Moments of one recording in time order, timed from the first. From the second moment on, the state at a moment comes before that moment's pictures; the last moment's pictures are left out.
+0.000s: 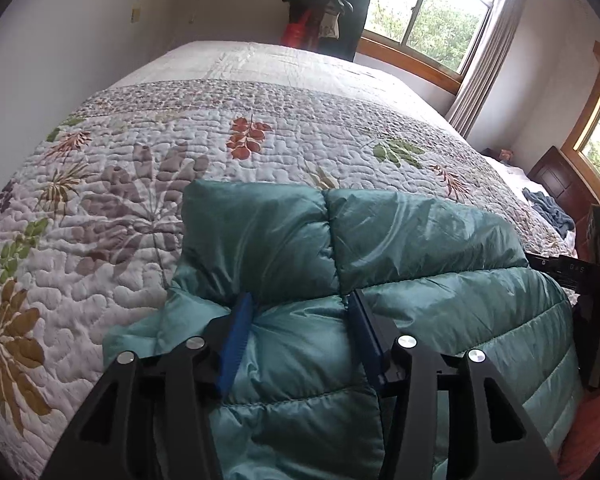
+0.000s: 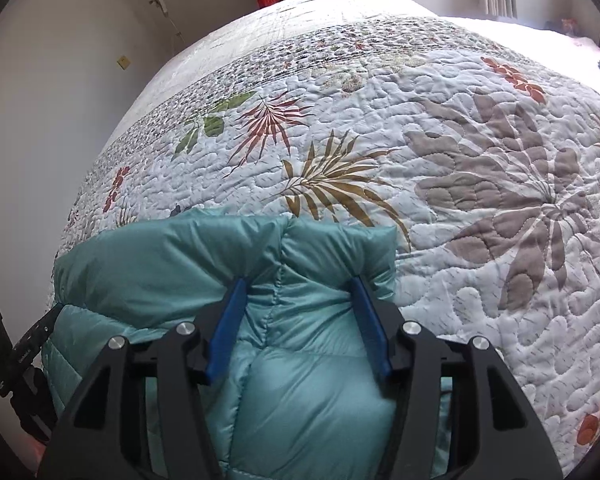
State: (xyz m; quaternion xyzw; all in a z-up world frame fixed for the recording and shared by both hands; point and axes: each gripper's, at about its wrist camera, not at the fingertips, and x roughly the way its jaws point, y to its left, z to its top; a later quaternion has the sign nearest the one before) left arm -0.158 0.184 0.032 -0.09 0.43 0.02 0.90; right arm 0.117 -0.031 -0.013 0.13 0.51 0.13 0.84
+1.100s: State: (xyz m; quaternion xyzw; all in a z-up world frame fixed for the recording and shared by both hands) left arm -0.251 0.132 0.060 -0.06 0.42 0.00 0.91; right arm -0.024 -0.076 0.021 0.11 0.51 0.14 0.84
